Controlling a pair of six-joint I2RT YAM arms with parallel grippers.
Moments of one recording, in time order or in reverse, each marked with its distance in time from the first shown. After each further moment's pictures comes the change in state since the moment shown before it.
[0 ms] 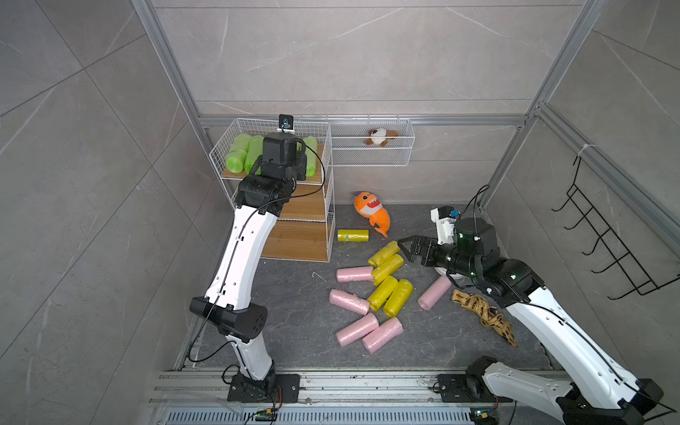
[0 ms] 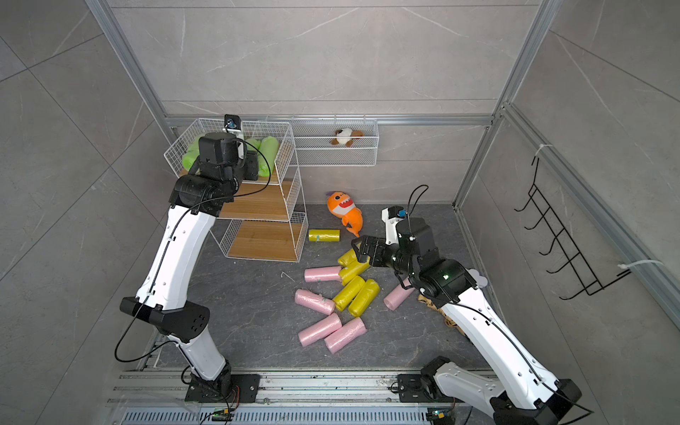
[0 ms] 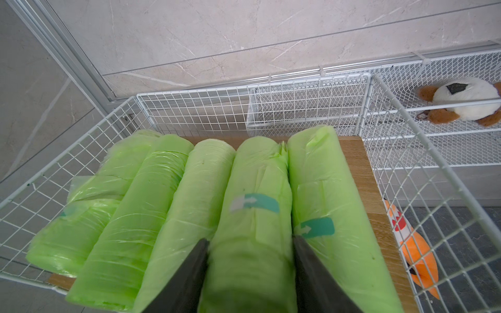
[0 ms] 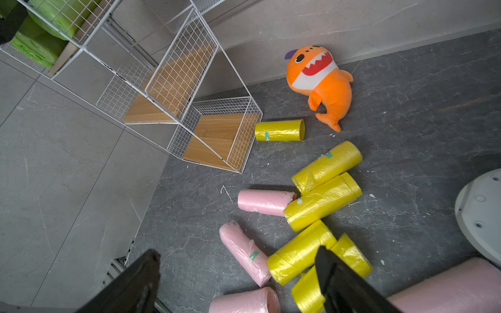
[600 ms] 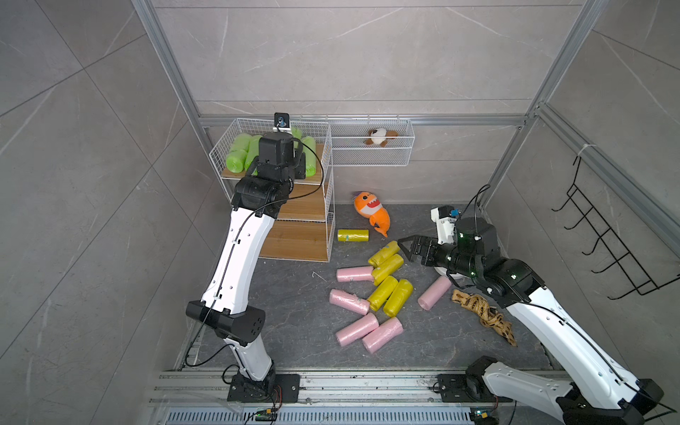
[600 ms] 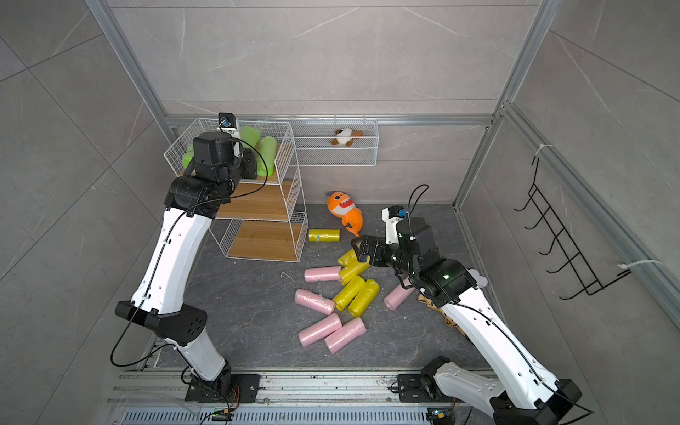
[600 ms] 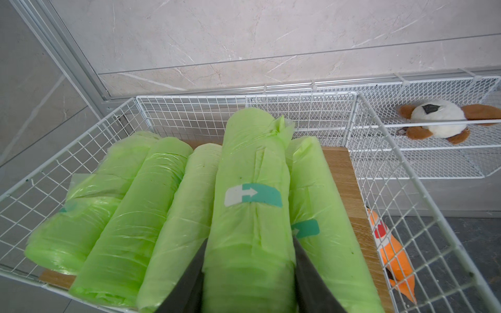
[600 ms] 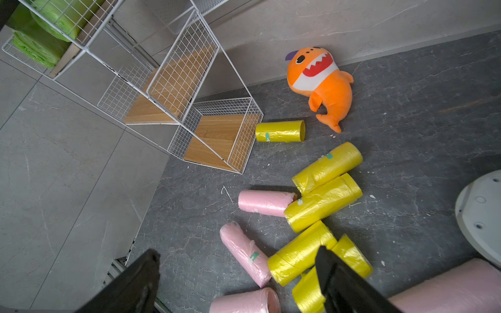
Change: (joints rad) left arm 0.000 -0.018 -0.011 0.020 0.024 -0.038; right arm 0.000 0.000 0.003 0.000 0.000 0.000
